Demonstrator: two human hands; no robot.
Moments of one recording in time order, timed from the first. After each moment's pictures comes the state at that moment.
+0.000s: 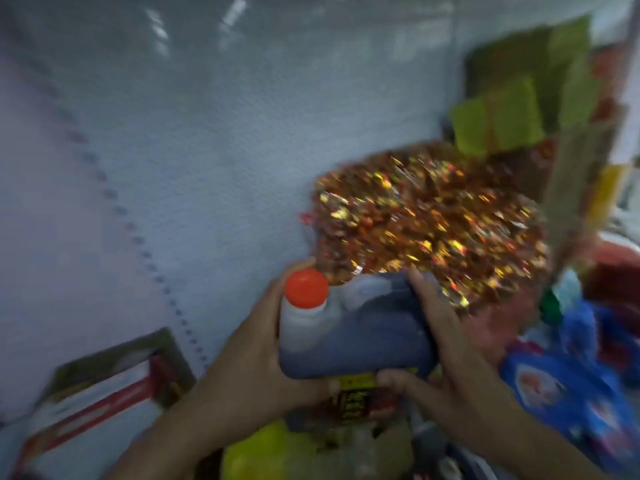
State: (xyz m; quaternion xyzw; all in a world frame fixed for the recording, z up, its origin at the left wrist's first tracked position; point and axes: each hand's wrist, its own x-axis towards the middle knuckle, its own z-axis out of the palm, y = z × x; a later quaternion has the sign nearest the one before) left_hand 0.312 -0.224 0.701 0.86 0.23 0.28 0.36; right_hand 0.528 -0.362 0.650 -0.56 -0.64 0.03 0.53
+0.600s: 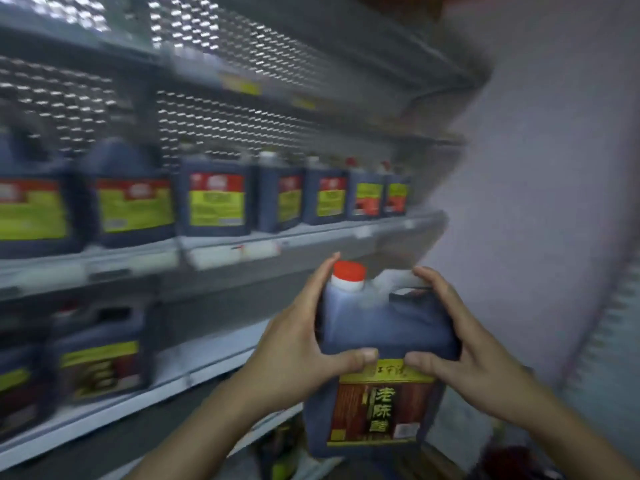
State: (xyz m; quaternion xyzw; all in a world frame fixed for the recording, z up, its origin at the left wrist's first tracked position) left_hand -0.212 -0.566 0.753 0.57 0.62 0.54 0.07; right_hand -0.010 -0.387 0.766 -0.07 -0.91 0.29 0.29
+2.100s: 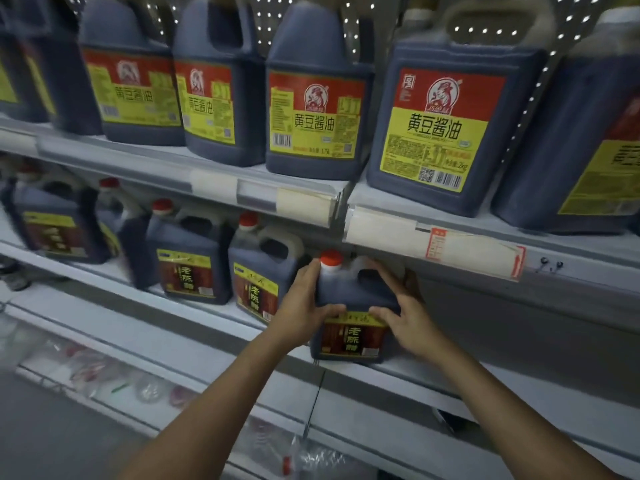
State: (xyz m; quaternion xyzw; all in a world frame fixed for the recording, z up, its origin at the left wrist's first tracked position) left_hand -0.513 -0.531 0.544 0.12 0.85 0.49 -0.14; right_hand -0.523 -0.300 0.567 0.23 -0.86 0.45 0.02
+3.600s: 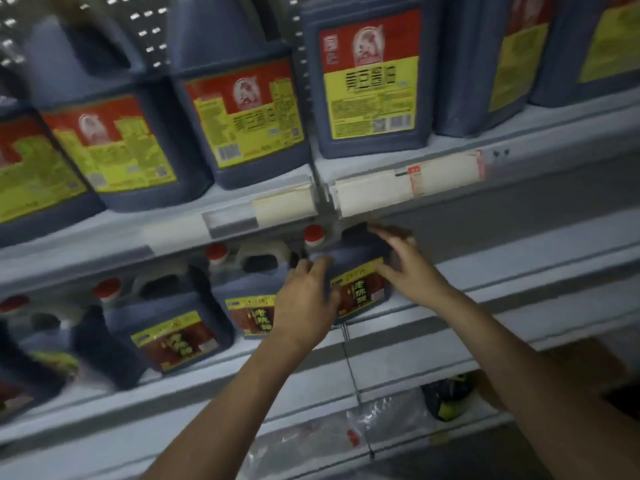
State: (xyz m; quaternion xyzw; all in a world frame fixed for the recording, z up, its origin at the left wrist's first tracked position) left_hand -0.502 -0.574 0.582 0.28 0.93 0.20 -0.11; right_hand -0.487 -0.336 0.543 0.02 -0.87 0.46 0.16
